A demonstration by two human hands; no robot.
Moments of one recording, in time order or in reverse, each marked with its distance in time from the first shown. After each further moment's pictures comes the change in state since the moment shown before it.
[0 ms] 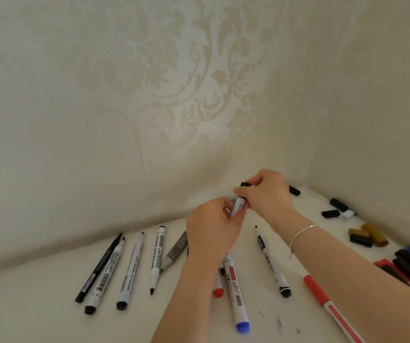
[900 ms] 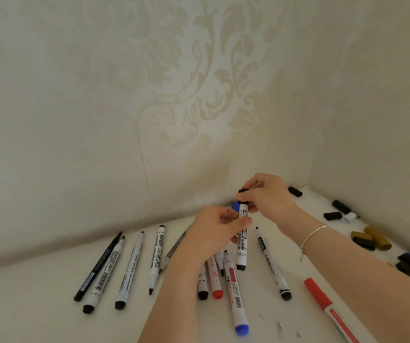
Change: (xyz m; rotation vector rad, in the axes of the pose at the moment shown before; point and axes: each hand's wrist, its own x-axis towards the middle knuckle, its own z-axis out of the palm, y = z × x) left_hand 0.002 -0.012 -0.012 -0.373 -0.433 -0.125; right_hand 0.003 0.003 -0.009 0.081 -0.216 0.027
